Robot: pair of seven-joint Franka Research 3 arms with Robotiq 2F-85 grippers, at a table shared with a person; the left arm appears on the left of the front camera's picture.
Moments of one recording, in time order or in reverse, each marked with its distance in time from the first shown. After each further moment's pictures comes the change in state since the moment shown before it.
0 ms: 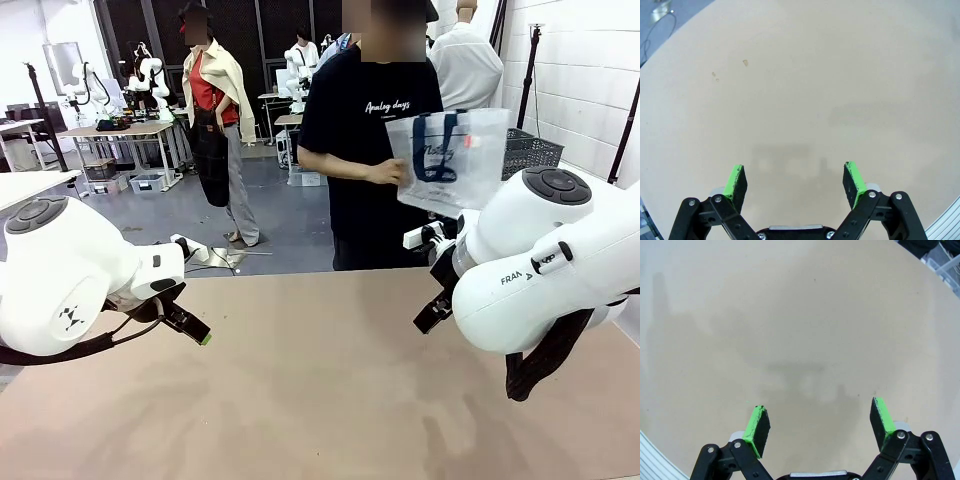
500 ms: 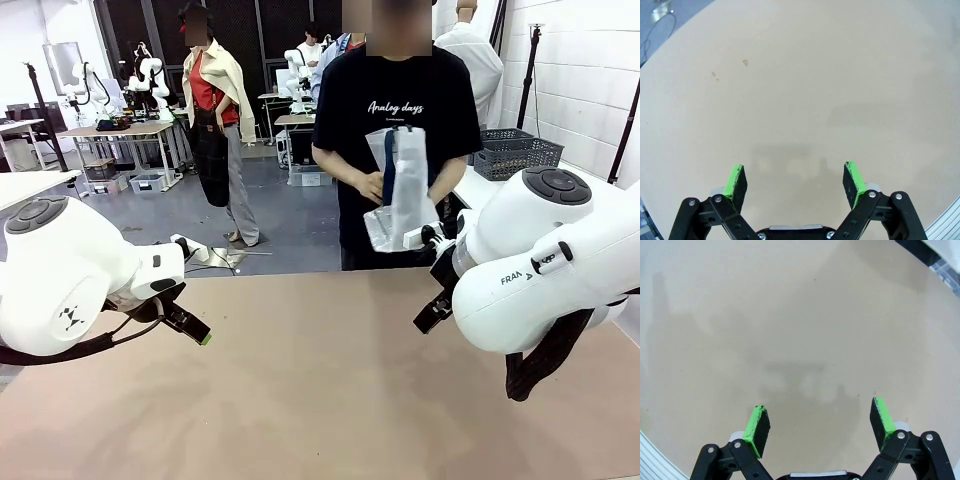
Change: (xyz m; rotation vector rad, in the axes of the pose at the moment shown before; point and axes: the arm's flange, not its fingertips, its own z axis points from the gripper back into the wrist) left arm 0.000 0.000 0.000 0.000 0.000 0.000; right arm 0.000 0.000 0.000 0.000 0.000 0.000
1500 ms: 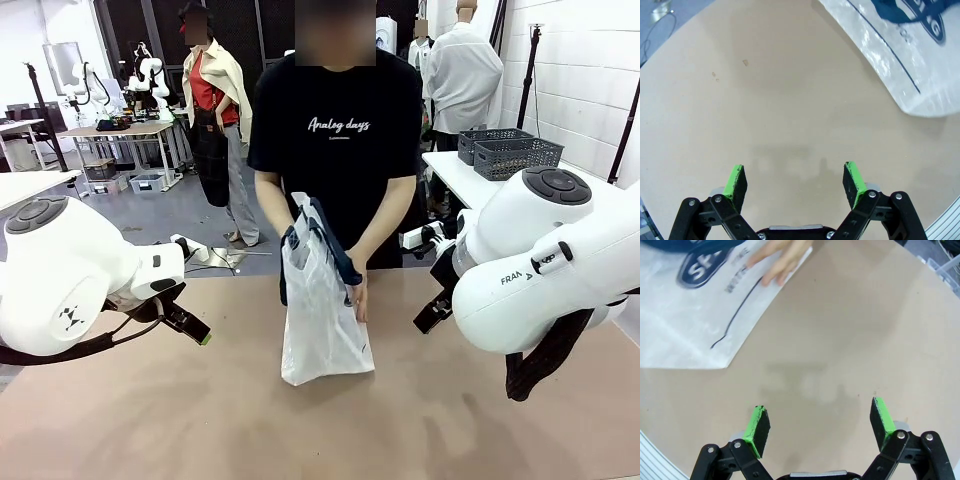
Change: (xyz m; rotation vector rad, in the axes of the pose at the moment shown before) left arm 0.000 0.000 0.000 0.000 0.000 0.000; right arm 0.000 0.000 0.000 0.000 0.000 0.000
